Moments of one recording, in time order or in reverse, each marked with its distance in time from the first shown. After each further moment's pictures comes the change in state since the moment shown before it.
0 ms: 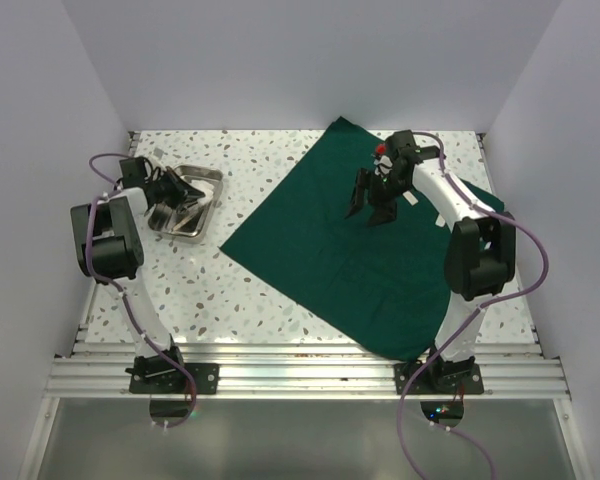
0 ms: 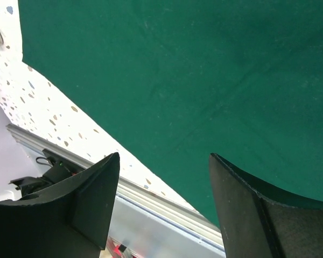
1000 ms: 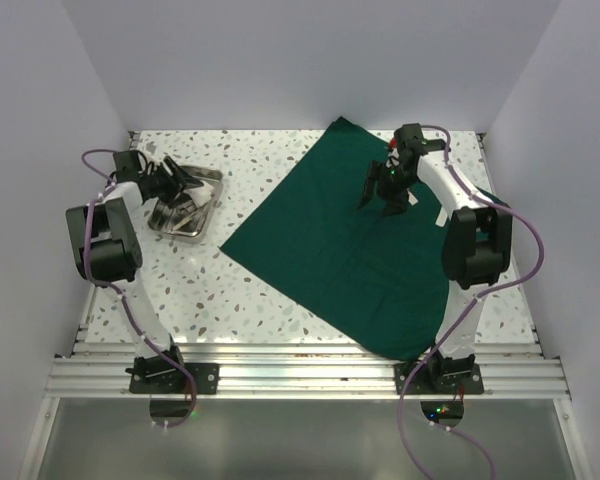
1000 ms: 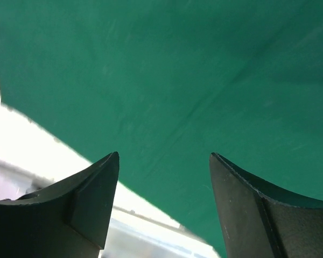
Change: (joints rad) left arm 0.016 0.010 0.079 -0.089 -0.048 -0.018; right arm -0.059 0.080 0.074 -0.007 0.096 -0.001
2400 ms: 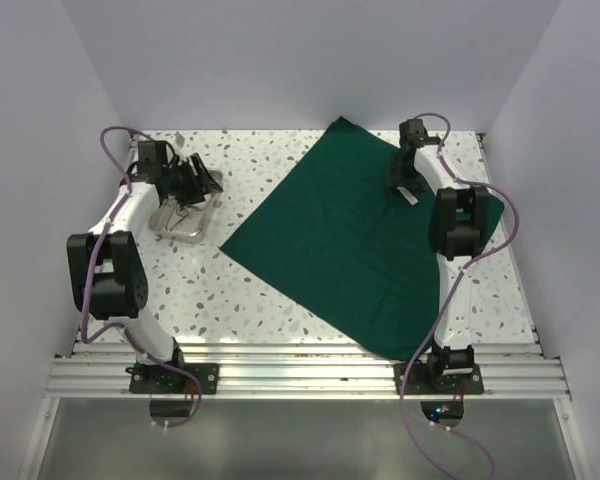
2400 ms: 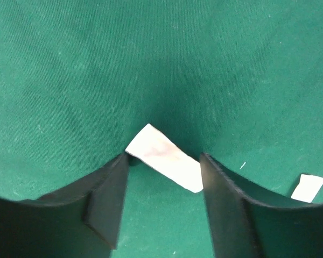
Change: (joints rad) left arm -0.203 -0.356 -0.106 -0.249 -0.254 0.151; right arm -0.095 0.411 0.372 0.158 0.556 -0.214
